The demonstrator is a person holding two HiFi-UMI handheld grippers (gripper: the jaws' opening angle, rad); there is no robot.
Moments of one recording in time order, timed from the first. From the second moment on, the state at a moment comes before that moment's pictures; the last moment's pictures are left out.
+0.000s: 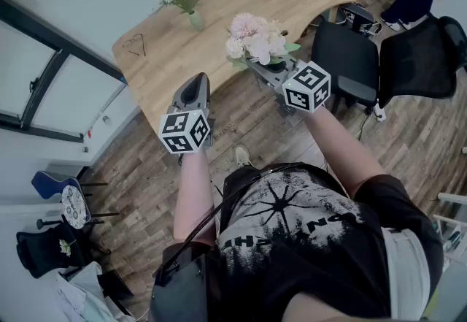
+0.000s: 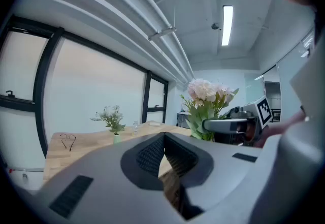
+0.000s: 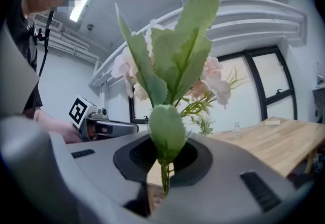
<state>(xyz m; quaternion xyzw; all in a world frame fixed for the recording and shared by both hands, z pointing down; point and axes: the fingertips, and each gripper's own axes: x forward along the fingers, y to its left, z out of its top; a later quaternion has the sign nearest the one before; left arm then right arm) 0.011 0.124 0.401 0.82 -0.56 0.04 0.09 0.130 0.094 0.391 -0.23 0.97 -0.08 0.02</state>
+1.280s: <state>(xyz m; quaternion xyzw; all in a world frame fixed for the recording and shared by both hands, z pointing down) -0.021 0.102 0.420 0.83 -0.55 0.01 0.11 0.111 0.069 0.396 -0.23 0.97 -0.08 0.03</state>
